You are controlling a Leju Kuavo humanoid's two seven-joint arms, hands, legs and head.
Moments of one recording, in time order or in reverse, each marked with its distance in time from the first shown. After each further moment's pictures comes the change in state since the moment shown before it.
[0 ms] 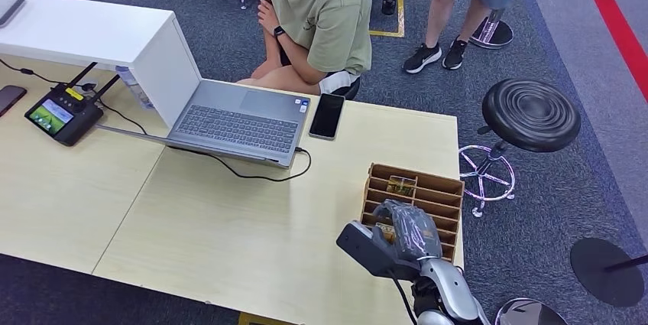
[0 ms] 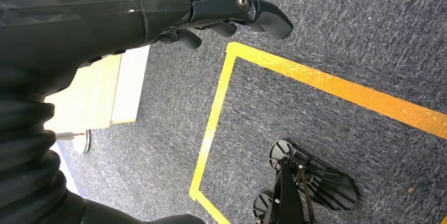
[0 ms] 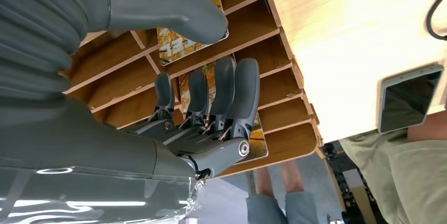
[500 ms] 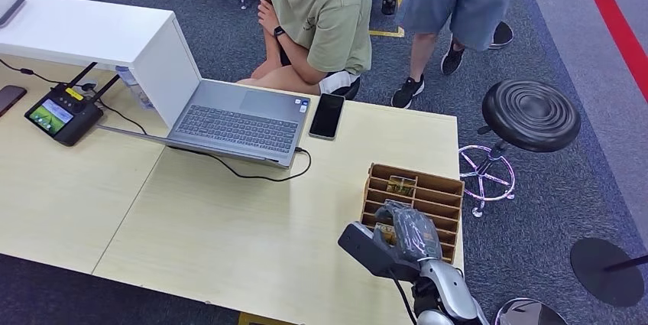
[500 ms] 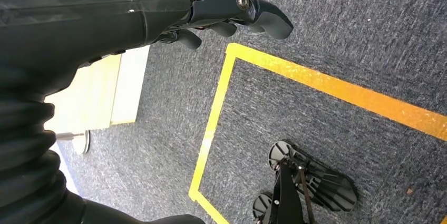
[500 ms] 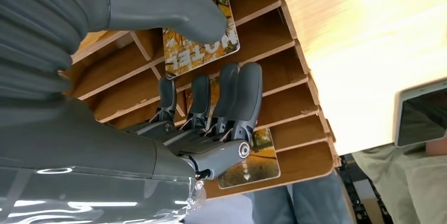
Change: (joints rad) left arm 0.000 0.003 0.000 0.000 0.000 0.000 0.000; right arm -0.001 -0.001 0.000 0.036 -0.014 -0.001 0.011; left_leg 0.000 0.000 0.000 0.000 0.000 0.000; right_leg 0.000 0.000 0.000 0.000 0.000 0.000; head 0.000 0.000
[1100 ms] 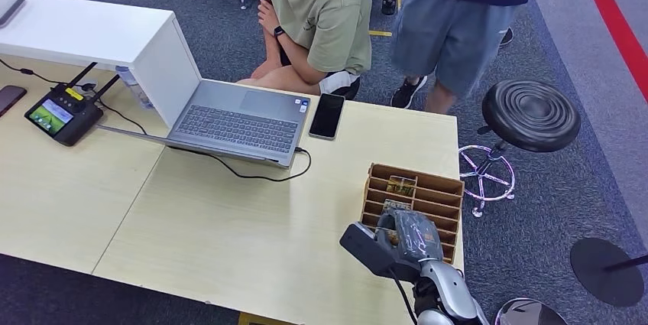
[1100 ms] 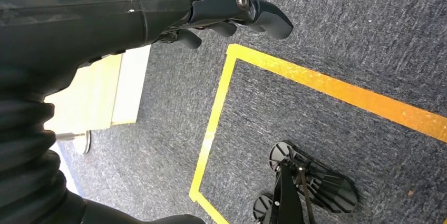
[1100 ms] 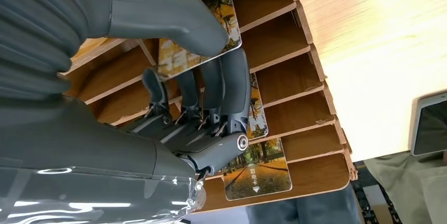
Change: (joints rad) left arm 0.000 0.002 0.000 0.000 0.000 0.000 0.004; right arm -0.002 -0.003 0.000 0.020 0.002 -0.001 0.015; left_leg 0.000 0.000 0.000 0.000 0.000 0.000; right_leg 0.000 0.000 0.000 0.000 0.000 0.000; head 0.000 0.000
